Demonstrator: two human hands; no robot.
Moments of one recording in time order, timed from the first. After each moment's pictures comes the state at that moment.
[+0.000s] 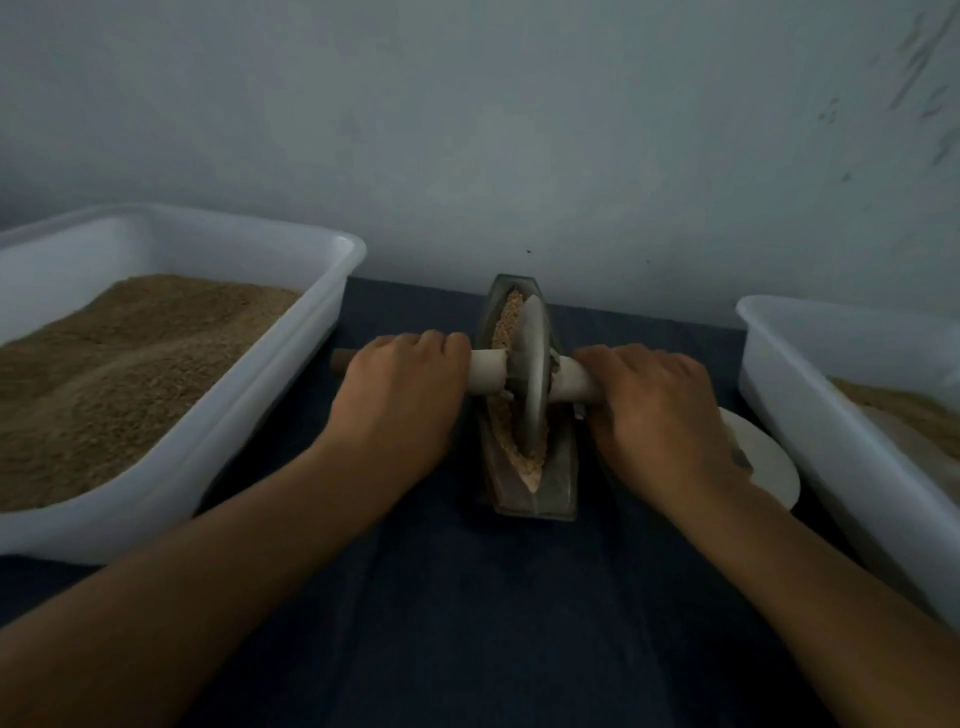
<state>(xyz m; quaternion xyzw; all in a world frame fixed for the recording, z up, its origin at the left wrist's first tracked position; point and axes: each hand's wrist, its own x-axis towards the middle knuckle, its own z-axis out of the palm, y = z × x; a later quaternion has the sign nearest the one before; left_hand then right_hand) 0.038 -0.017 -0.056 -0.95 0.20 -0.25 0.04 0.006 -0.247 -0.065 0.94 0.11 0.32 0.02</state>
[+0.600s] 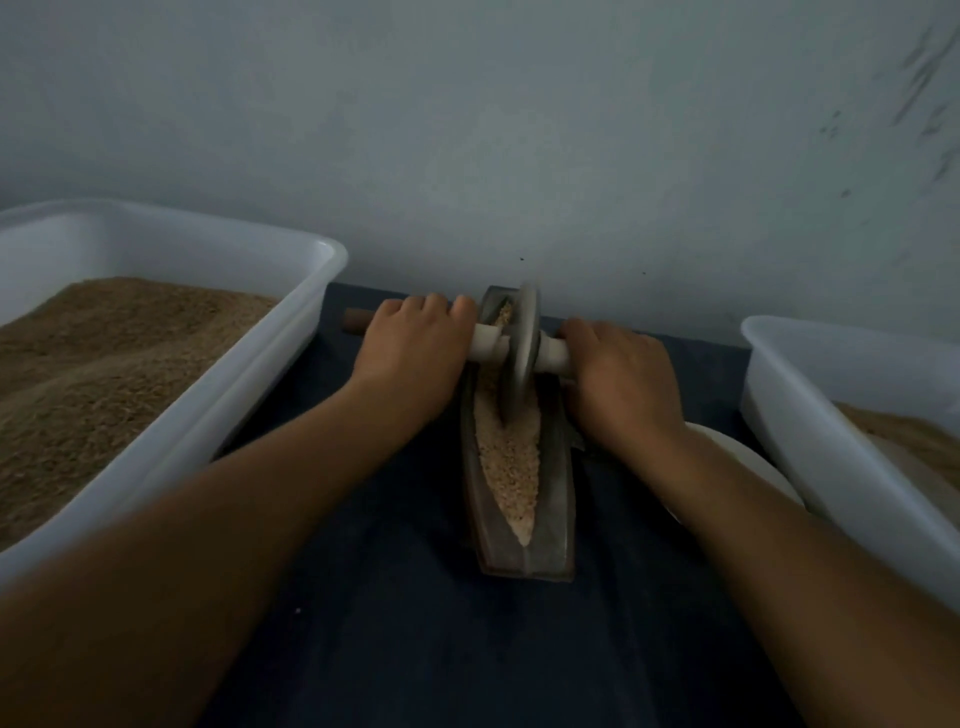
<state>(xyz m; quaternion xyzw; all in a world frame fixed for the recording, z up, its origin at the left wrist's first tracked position) 0.127 -0.040 -0.054 -0.95 0.20 -0.24 0.02 0.085 -0.250 -0.062 0.96 0.06 0.28 0.08</state>
